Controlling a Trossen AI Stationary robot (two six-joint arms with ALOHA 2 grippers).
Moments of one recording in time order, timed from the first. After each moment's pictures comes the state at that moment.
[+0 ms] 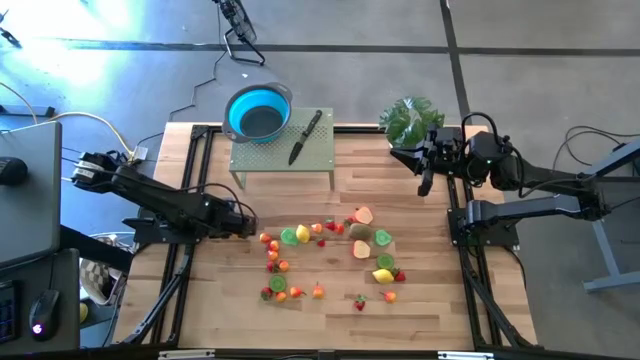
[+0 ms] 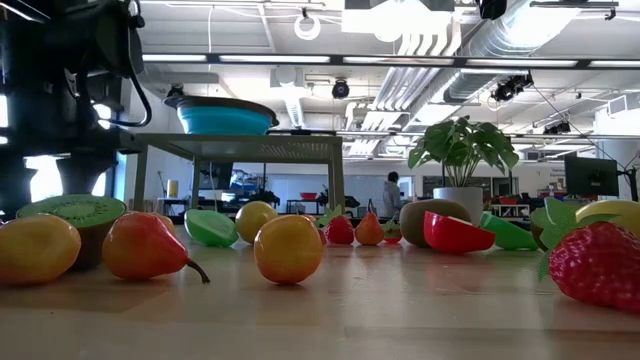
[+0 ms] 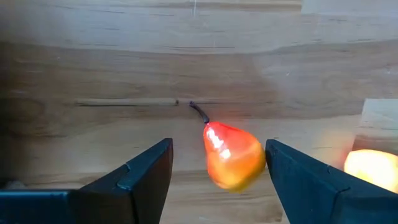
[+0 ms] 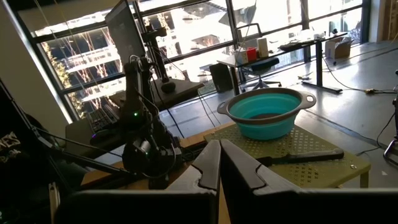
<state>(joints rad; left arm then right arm) -0.22 1.14 0.52 -0.77 -0.11 -1.81 -0.15 0.78 0.88 -0.10 0.10 0.27</state>
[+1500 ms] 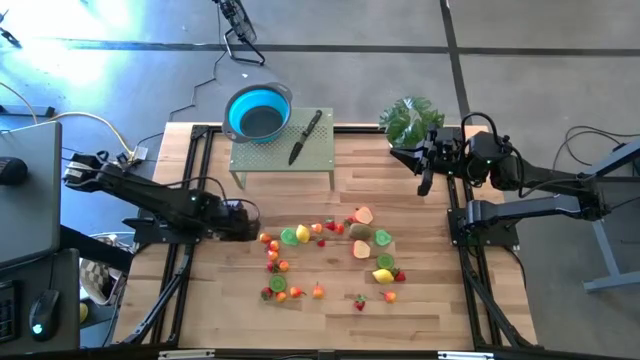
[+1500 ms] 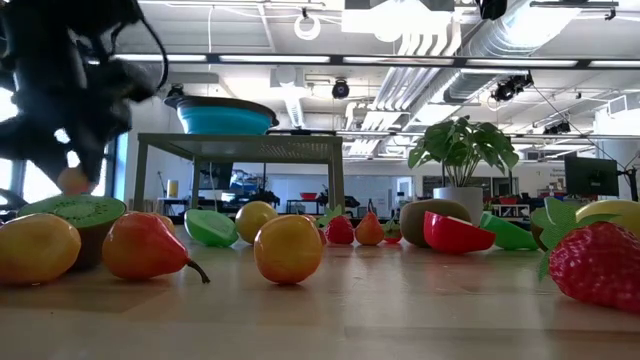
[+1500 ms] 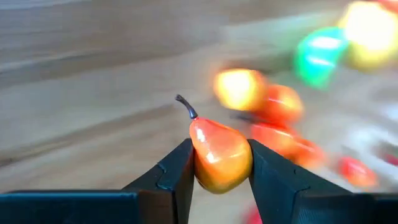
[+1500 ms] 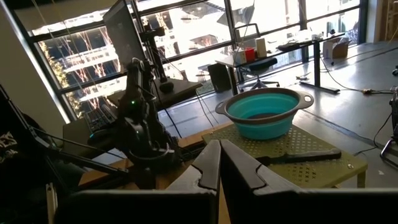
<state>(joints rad) -0.22 0.95 0.52 -0.58 0.00 -1.64 -0.15 0.78 0.88 -0.10 0.11 0.26</state>
